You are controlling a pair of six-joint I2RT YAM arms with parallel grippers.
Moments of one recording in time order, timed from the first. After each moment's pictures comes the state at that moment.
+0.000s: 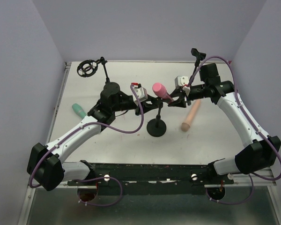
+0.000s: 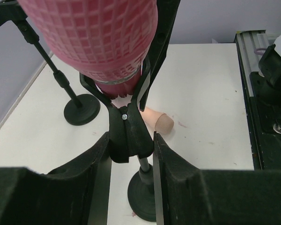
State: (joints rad) left arm -0.63 1.24 0.96 0.24 0.77 0.20; right arm 0.29 1.41 1.38 -0.83 -1.06 -1.09
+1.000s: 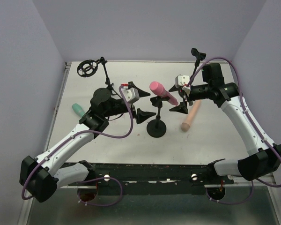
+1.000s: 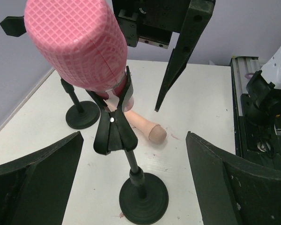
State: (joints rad) left arm -0.62 1.12 0.90 0.26 0.73 0.07; right arm 0.32 1.35 1.40 -0.84 -0.97 -1.00
